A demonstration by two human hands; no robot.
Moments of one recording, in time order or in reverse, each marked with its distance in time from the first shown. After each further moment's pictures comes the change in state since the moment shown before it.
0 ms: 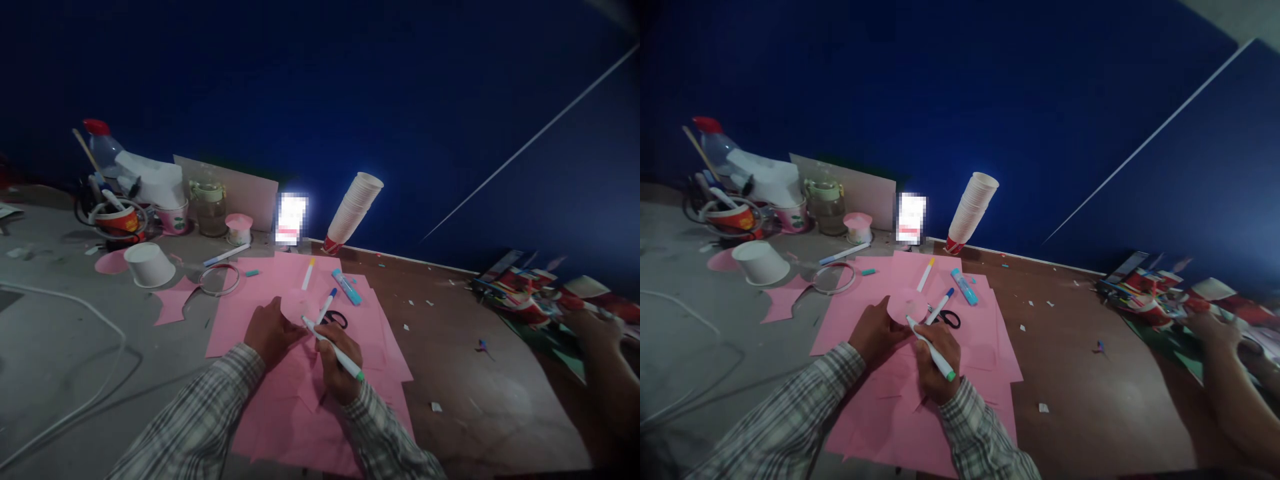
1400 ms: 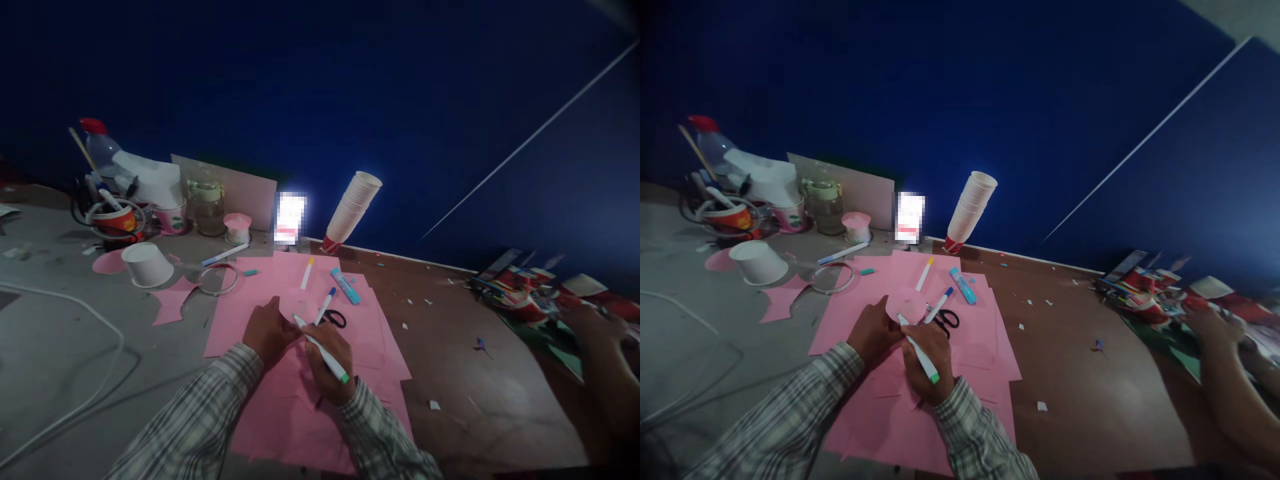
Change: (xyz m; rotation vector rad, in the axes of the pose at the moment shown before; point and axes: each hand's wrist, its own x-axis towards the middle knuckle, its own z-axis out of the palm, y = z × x) left_hand 0.001 -0.001 0.000 0.129 -0.024 0.031; right_hand -0.012 0.010 0.018 0.006 0.004 -0.067
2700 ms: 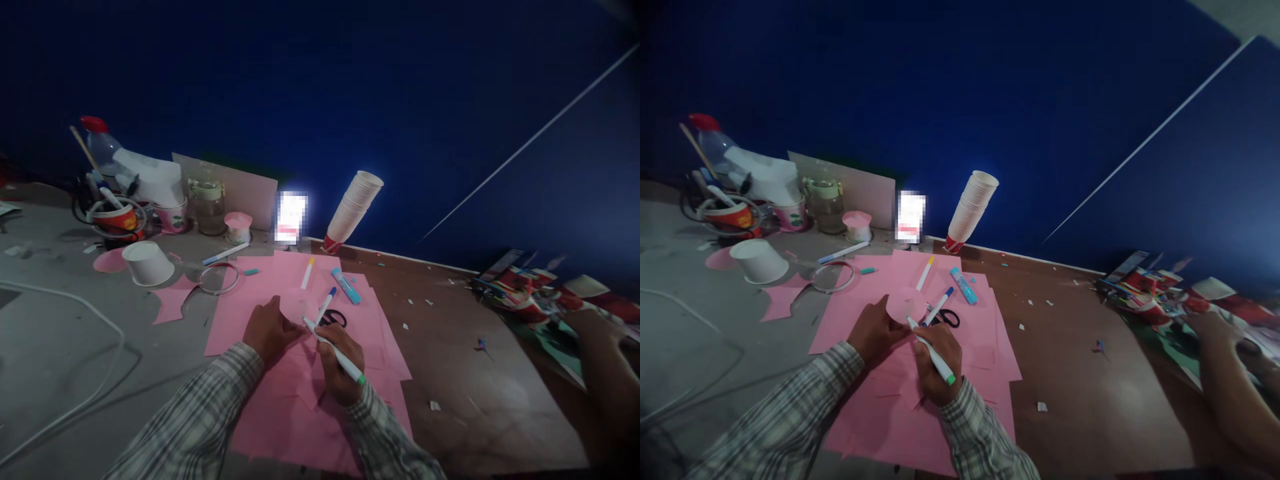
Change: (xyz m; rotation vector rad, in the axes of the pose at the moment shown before) left_hand -0.002 0.003 -0.005 -0.106 0.001 -0.037; right_hand 0.017 -0.014 -0.024 -0.016 -0.026 0.032
